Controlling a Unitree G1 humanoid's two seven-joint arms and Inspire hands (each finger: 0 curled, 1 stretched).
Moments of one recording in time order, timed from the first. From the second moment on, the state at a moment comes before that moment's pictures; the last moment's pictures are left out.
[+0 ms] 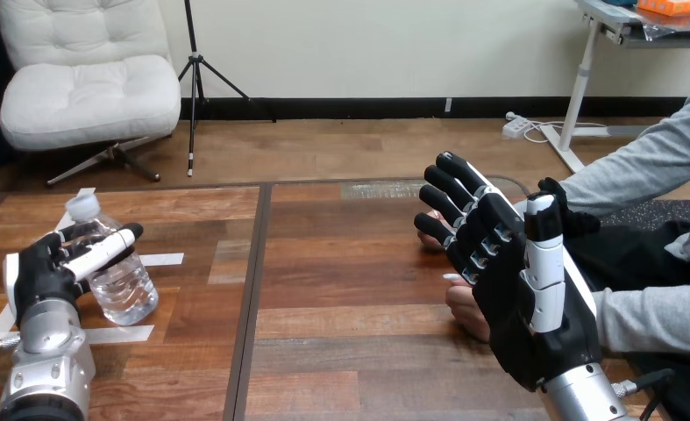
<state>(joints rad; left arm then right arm) -0.56 0.37 0.27 1.02 -0.12 0.02 0.19 0.18 -0.08 0.02 -0.19 0.35 -0.13 0.37</state>
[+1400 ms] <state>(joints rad) -0.55 0.37 0.21 1.00 -0.01 0.01 0.25 0.18 -0.08 0.02 -0.19 0.35 -0.13 0.37</state>
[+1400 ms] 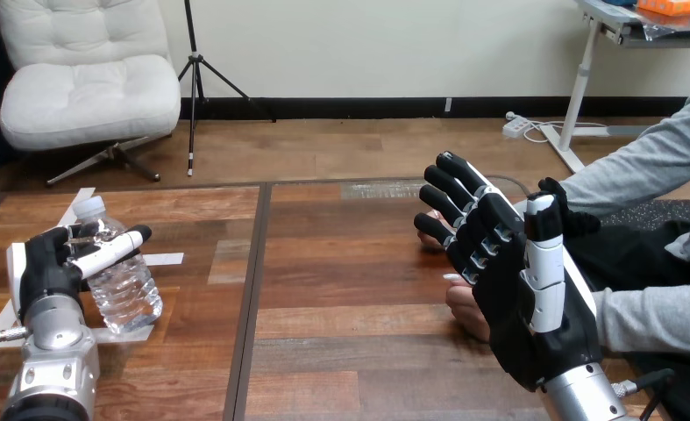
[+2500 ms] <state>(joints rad) -0.50 0.36 0.16 1.00 0.12 -0.19 0.34 0.18 -0.08 0.02 -0.19 0.35 -0.13 0.37</state>
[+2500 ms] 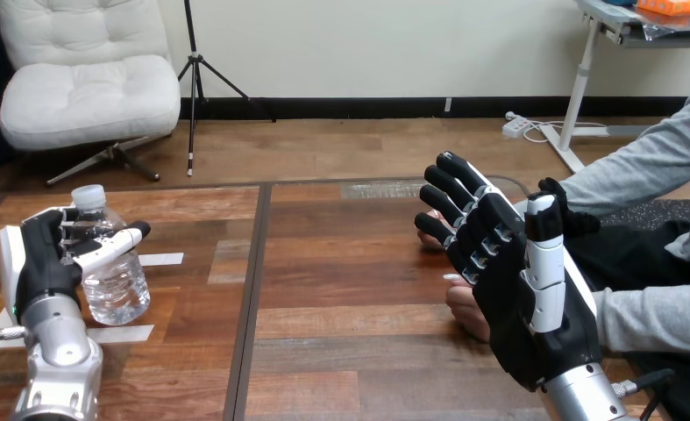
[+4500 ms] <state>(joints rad) -0.46 0.35 0.11 1.07 0.20 -0.57 0.45 0.12 -0.15 0.01 -0.05 0.16 -0.25 0.39</state>
